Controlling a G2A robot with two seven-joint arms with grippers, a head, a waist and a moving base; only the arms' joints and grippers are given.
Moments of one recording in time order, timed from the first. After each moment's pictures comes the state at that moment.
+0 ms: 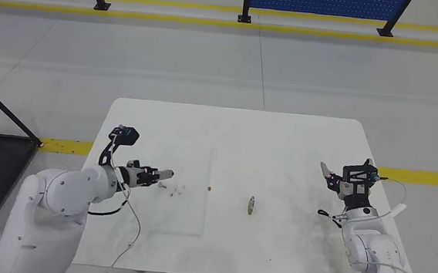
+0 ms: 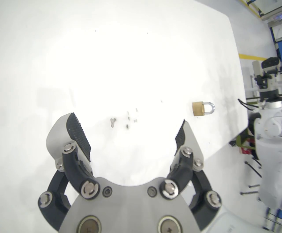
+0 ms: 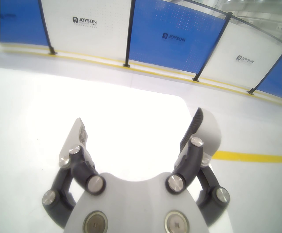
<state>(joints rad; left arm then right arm) 1.47 -1.14 -1.61 -2.08 0.64 0.18 -1.38 -1.73 -1.15 1.60 -1.80 -1.33 0.00 0.00</state>
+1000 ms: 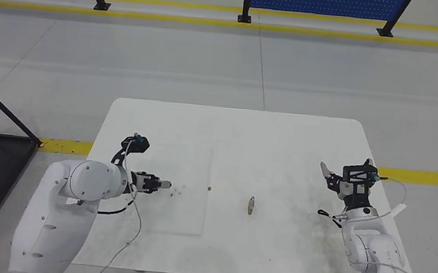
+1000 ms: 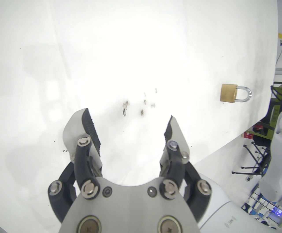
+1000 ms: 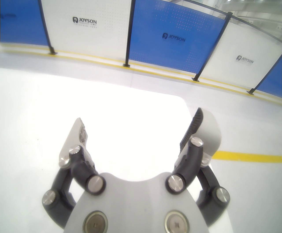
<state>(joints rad) 1.40 -1.11 -1.49 -1.94 0.72 0.20 -1.44 -1.73 -1.15 1.60 -1.80 -1.33 0.00 0.00</state>
